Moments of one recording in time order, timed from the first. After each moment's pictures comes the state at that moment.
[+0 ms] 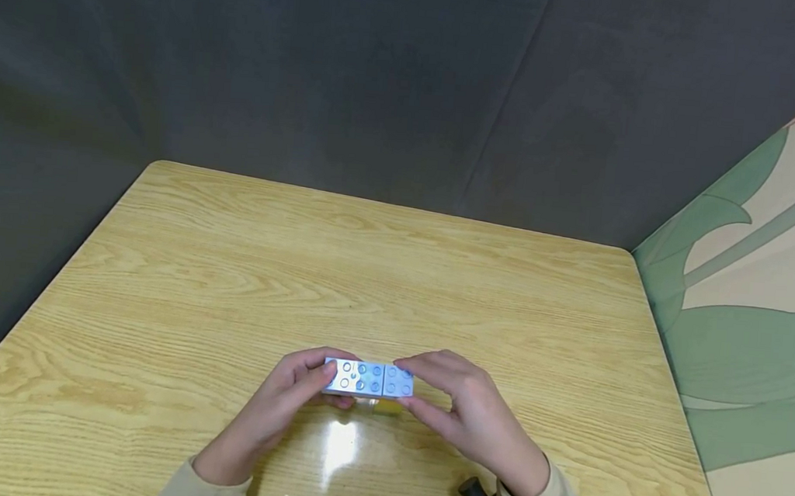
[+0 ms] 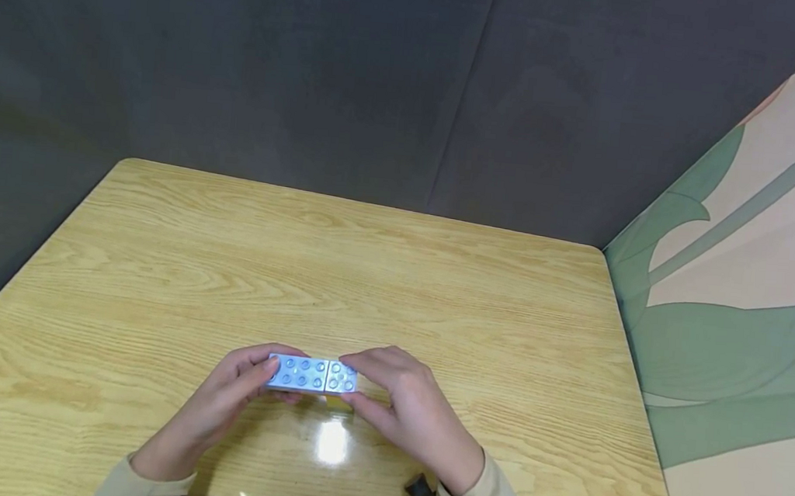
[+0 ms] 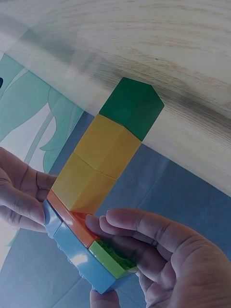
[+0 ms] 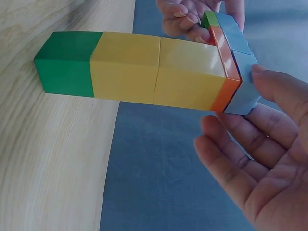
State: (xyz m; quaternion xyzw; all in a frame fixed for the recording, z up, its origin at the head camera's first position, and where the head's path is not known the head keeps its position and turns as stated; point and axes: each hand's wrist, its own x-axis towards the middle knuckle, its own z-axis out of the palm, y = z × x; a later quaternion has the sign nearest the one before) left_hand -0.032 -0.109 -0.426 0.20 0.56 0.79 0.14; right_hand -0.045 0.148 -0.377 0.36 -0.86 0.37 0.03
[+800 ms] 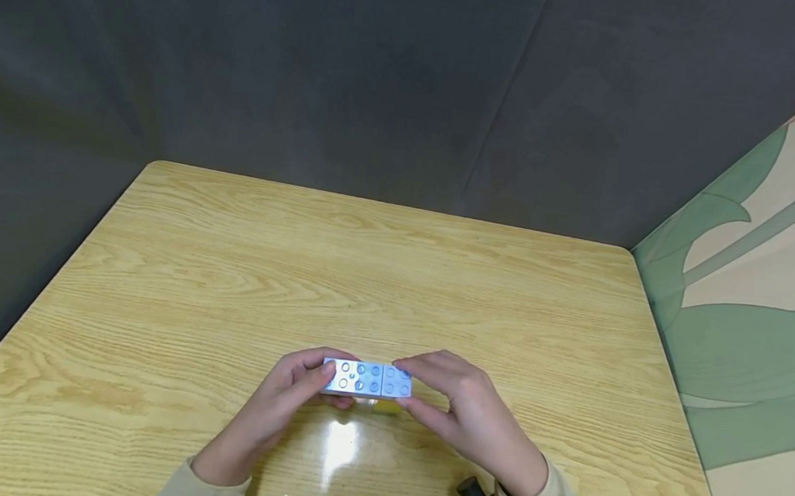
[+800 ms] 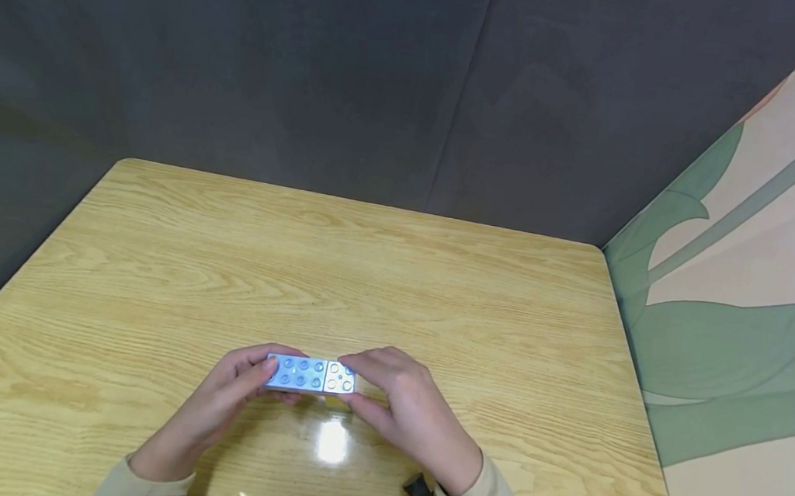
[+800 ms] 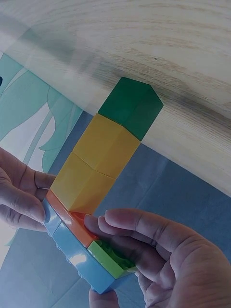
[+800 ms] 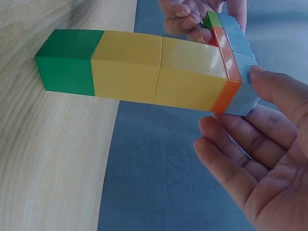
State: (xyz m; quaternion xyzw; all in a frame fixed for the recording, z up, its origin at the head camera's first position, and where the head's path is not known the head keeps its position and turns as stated) left_hand -0.033 -0.109 -0.426 0.21 0.55 0.80 0.15; right_hand -0.044 0.147 -0.376 0.36 -0.86 0.36 0.04
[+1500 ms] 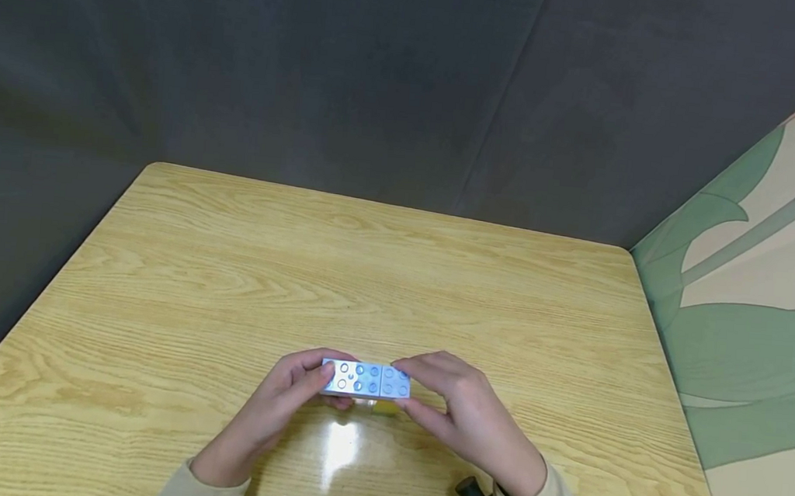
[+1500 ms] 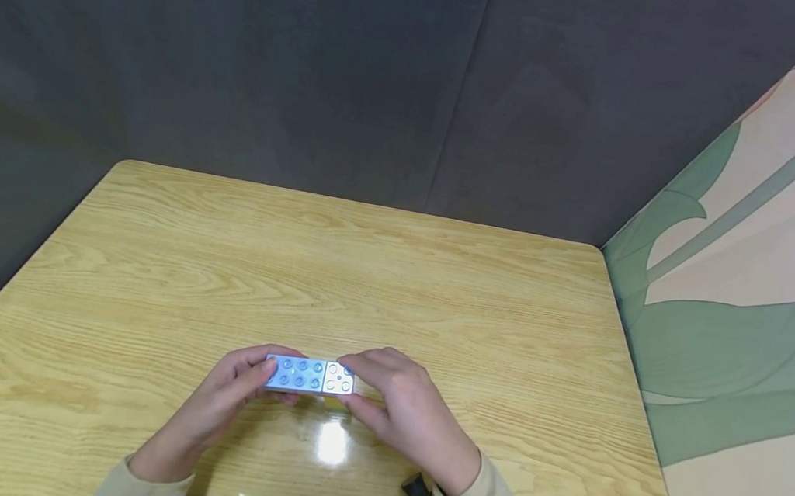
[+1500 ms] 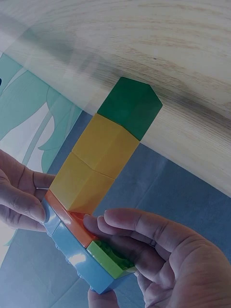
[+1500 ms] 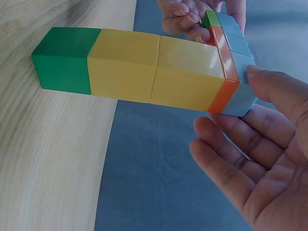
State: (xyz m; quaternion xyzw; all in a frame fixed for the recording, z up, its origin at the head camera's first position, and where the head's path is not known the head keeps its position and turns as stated) left_hand -0.034 -0.109 -0.427 0.22 0.55 0.79 0.14; right_hand -0.043 0.146 -0.376 0.36 -0.86 0.35 0.04
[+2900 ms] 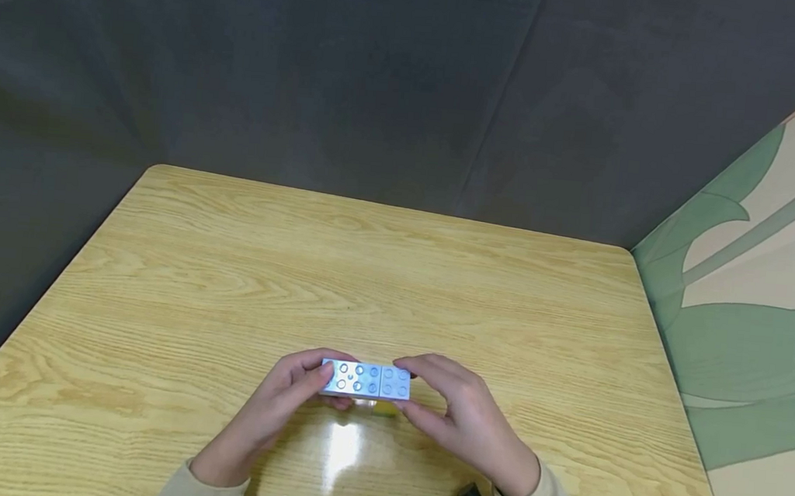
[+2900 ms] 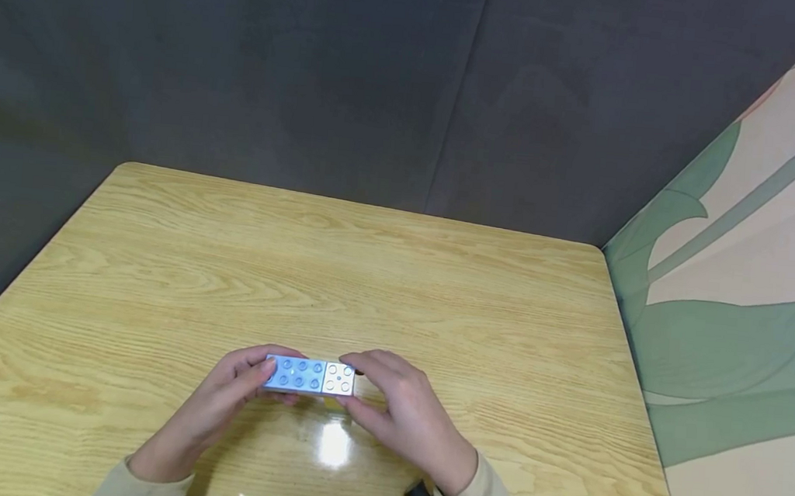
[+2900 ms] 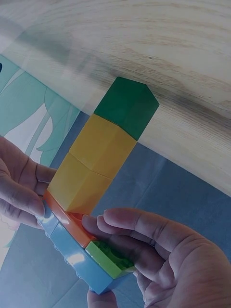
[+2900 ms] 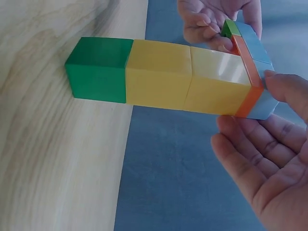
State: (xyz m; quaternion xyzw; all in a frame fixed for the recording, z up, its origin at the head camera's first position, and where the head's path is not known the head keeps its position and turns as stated) left_hand -0.035 -0.110 -0.427 0.23 0.55 0.79 0.14; right_hand -0.043 0.148 -0.390 0.36 -0.84 0.40 0.05
